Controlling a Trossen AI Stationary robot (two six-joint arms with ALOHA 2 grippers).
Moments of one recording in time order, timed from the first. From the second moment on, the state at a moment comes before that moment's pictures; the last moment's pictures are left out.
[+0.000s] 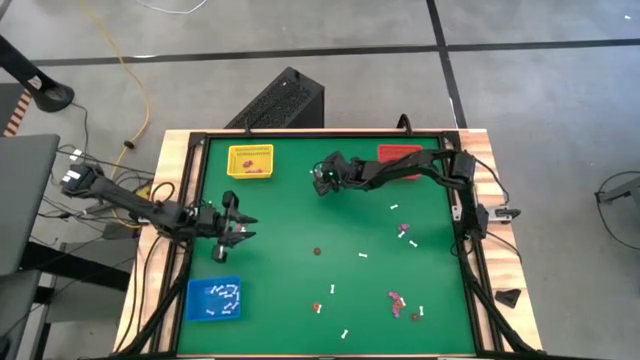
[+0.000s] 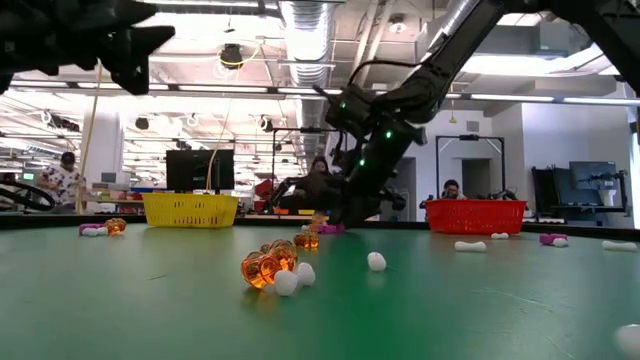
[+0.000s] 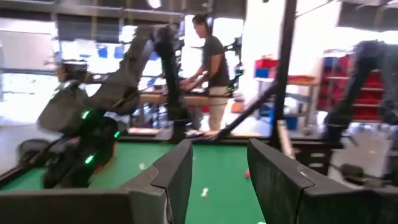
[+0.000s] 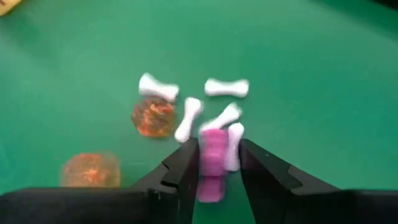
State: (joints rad) left arm -0.34 0.60 0.01 0.88 -0.29 0.01; right arm -0.31 2.00 1.17 0.00 0.31 0.56
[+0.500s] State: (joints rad) left arm -0.34 0.57 0.01 0.82 -0.27 0.00; right arm -0.28 1.92 1.17 -0.05 0.31 0.53
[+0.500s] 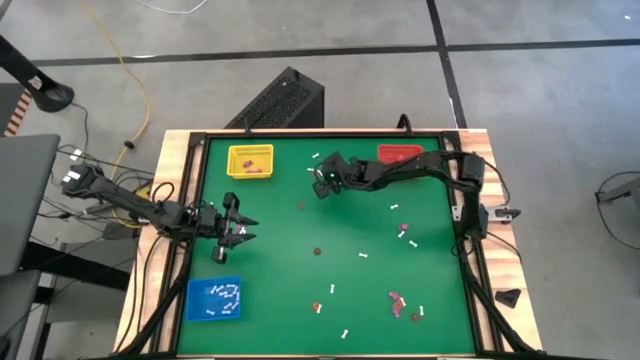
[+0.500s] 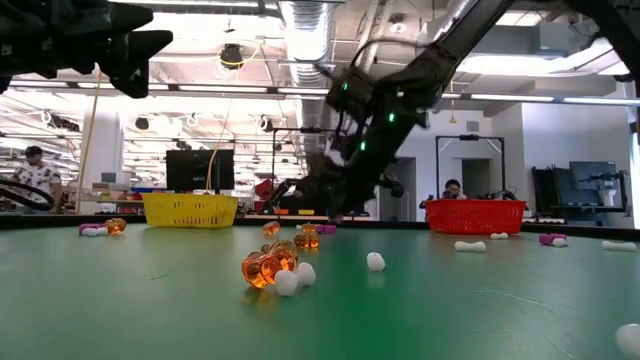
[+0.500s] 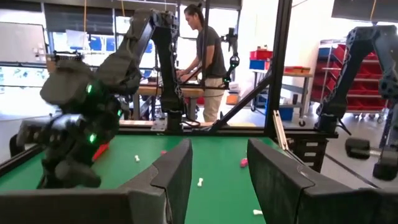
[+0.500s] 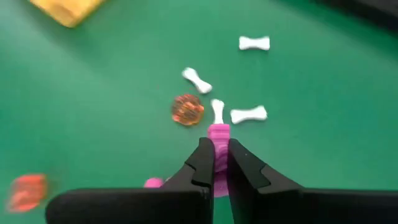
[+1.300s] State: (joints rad) left arm -0.34 0.57 0.01 0.83 -0.36 0.00; right arm -0.14 1.84 1.18 0.38 0.17 0.35
